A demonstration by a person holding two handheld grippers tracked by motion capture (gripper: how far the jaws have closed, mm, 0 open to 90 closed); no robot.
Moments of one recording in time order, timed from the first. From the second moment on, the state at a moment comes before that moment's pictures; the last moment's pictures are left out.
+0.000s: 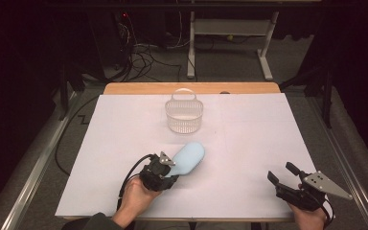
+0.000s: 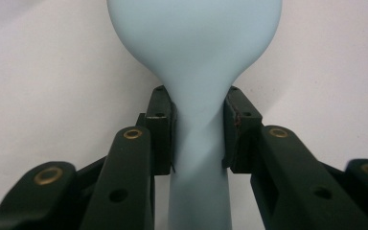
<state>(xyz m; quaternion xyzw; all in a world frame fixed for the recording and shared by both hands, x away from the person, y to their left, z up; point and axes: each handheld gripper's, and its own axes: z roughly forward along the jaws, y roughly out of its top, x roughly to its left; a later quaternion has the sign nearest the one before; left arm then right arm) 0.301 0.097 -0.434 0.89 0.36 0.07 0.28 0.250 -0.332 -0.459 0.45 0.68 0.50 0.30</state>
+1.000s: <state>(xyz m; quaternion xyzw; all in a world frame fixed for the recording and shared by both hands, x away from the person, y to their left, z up) 0.269 0.136 -0.425 0.87 0.35 0.09 0.33 0.246 -0.276 -0.446 0.39 0.70 0.55 0.25</state>
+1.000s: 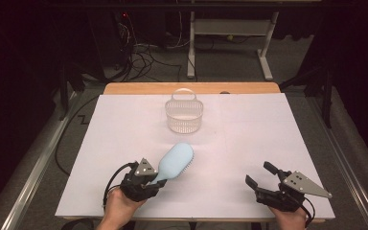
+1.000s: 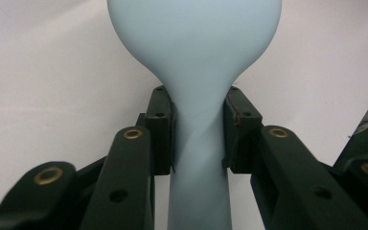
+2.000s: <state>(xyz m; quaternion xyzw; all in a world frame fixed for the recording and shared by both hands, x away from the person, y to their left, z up) 0.268 0.119 -0.424 0.88 0.33 0.09 0.34 0.246 -0.219 -0.445 0.34 0.73 0.56 0.20</state>
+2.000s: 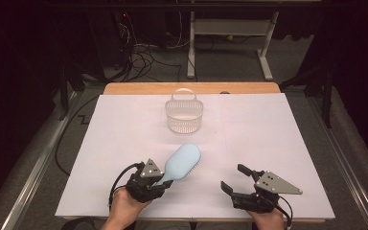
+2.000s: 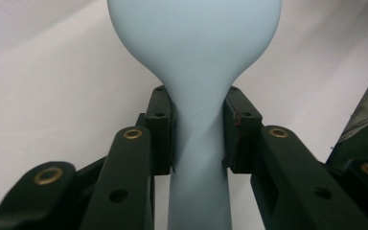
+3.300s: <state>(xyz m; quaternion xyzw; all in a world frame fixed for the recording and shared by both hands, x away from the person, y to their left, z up) 0.269 0.089 -0.423 0.88 0.30 0.09 0.36 0.263 -0.174 -0.453 0.32 0.77 0.54 0.15</state>
